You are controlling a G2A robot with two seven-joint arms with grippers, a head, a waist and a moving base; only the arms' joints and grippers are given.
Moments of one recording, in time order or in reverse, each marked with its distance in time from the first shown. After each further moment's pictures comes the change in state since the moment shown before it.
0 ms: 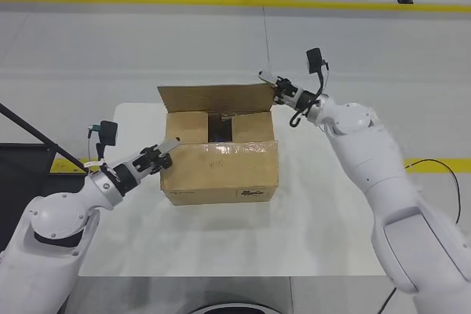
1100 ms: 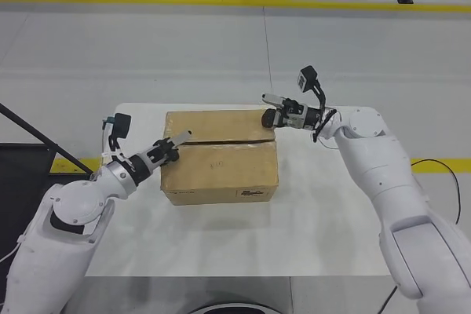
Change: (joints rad) left arm -0.119 -0.011 0.118 0.065 0.085 0.061 0.042; right arm -0.077 0.055 0.129 -0.100 0.121 0.142 0.447
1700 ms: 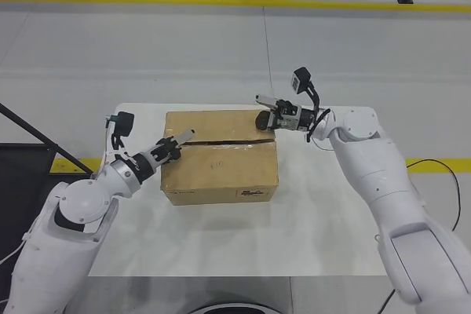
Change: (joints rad) left arm -0.015 -0.005 0.023 0.001 0.035 0.010 0.018; right arm -0.066 0.021 0.030 -0.152 -0.009 0.096 -0.029
